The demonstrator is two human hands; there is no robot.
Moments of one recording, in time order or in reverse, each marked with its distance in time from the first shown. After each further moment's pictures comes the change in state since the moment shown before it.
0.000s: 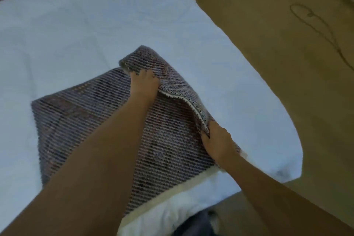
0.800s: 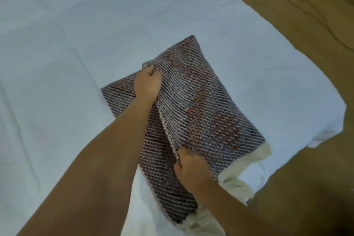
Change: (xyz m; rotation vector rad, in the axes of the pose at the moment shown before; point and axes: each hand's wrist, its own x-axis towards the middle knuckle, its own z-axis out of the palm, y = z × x) left_hand -0.083 -0.231 0.106 -1.260 0.099 -0.324; right_hand -0.121 -0.269 0.245 -0.128 -0.118 -0.056
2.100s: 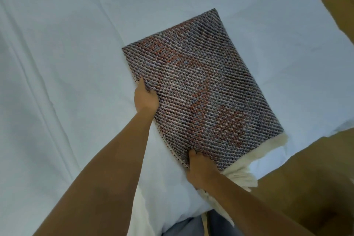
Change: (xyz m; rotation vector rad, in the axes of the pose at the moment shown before) left_hand -0.062 -0.161 -0.037 -0.053 0.052 -0.315; right_hand -0.021 -0.034 0.086 -0.256 -0.573 0.198
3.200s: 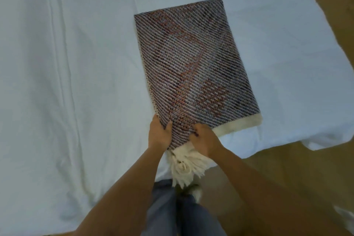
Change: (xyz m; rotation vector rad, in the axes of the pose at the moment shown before) left_hand -0.230 -0.084 0.075 -0.121 -0.017 -0.058; right_hand -0.032 0.112 0.025 0.323 0.251 -0.220
